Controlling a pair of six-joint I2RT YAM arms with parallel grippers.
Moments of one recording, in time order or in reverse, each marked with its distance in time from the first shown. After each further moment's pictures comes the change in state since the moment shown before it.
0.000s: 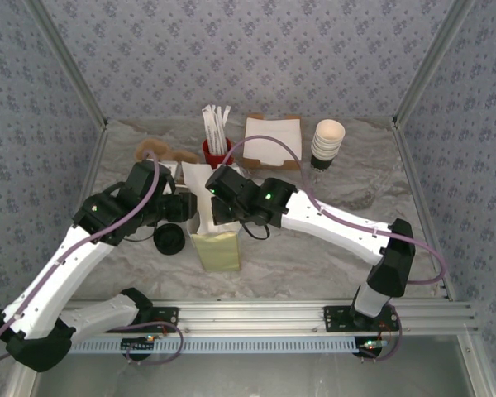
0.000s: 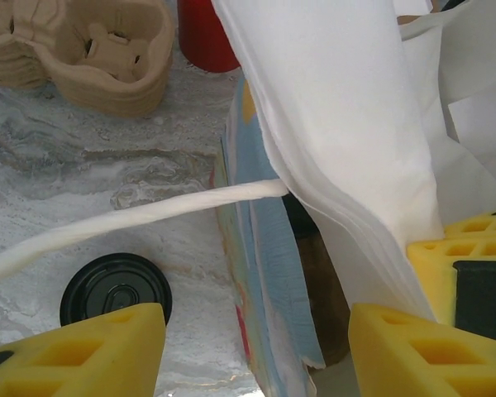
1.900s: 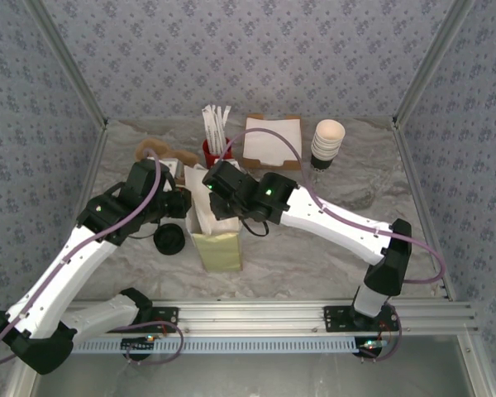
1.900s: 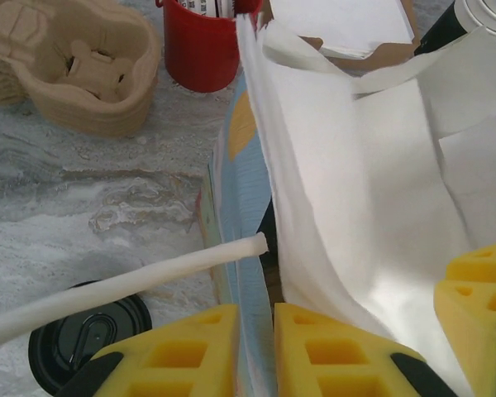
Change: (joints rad) left arm 0.039 -0.008 -0.067 0.119 0.047 0.004; right arm 0.008 0.018 0.110 -0.072 0.043 -0.030
